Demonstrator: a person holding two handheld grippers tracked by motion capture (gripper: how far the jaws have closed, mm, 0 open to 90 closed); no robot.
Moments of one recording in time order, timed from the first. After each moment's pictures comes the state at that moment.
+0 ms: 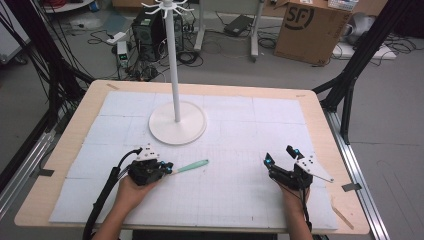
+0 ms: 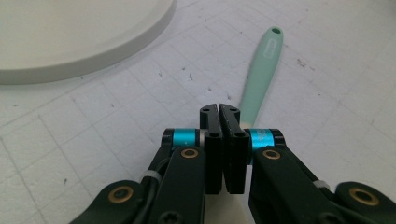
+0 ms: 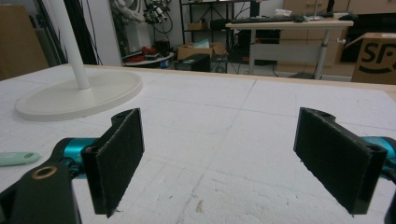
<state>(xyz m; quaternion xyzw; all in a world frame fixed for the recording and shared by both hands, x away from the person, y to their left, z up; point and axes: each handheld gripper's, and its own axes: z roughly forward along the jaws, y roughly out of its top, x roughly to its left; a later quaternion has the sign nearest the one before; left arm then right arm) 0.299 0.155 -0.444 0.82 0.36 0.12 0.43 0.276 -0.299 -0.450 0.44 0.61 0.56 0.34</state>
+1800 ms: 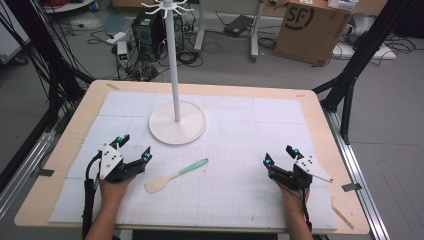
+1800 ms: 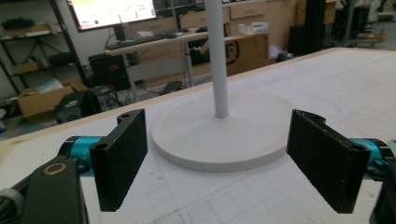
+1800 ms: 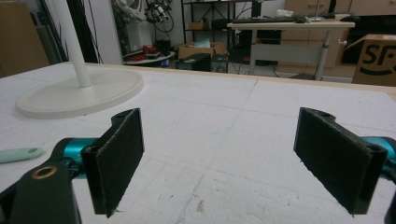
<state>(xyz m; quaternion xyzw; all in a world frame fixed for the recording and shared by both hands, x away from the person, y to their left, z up) 0.283 0.216 -0.437 0.64 0.36 0.41 0.54 0.276 -0.297 -0.450 0.44 0.62 0.55 0.34</state>
